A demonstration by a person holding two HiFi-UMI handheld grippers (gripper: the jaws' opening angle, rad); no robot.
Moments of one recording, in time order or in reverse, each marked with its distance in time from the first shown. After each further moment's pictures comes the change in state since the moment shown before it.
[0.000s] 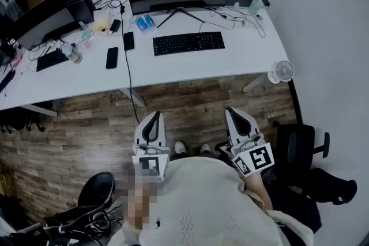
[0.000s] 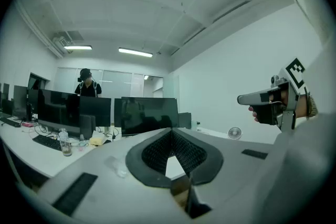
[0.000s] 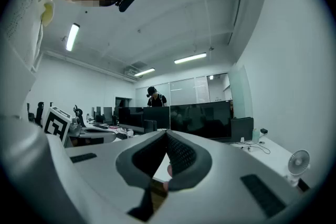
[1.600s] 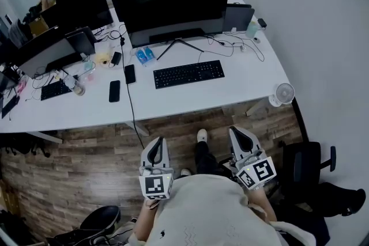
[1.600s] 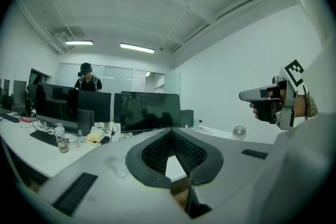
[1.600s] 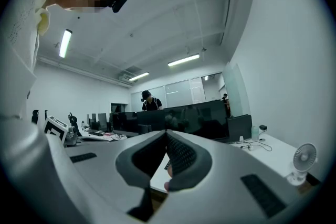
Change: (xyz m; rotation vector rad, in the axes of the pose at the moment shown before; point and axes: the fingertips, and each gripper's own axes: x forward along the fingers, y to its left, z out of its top) left arm 0.042 0.017 -0.027 0.018 0.063 0.017; right arm 0.033 -0.047 -0.006 0.074 -0.042 -0.019
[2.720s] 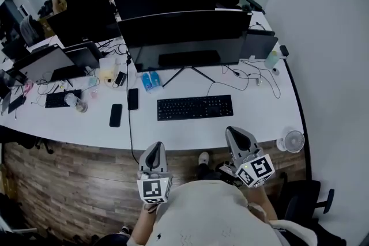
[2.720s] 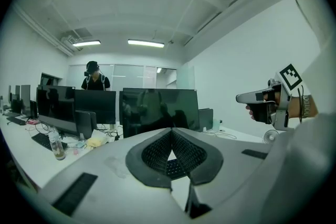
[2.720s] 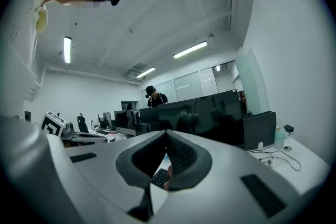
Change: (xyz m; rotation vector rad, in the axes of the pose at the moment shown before) left arm 0.177 0.042 0.030 -0.015 0.044 0.151; right arm 0.188 -0.138 0.015 0.016 0.062 0.170
